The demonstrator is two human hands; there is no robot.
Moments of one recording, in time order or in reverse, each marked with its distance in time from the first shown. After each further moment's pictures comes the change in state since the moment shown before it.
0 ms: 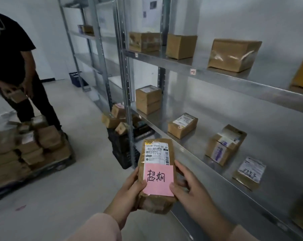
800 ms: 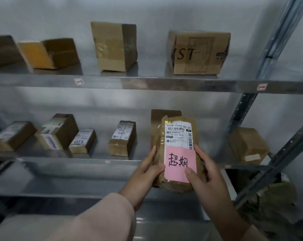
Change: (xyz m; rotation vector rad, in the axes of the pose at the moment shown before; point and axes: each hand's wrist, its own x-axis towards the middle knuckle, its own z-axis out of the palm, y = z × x) left_hand -0.181 -0.077 0.460 0.257 -0.960 0.058; right_hand -0.428 0.040 -0.278 -0.034 1.117 -0.073
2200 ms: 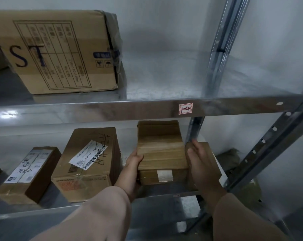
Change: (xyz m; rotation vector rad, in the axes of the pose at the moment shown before) left_hand 0.265 -0.025 0.170 -0.335 0.152 -0.238; right_hand 0.233 0.125 -0.208 -0.220 0.143 0.196
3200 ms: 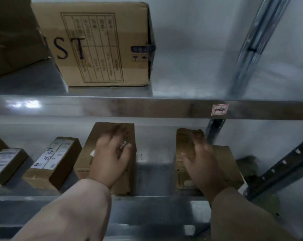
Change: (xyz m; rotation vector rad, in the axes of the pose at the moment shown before) left_hand -0.043 0.075 -0.072 1.262 0.493 0.890; right_hand 0.012 -0.017 0.039 -0.652 0.012 -0.276
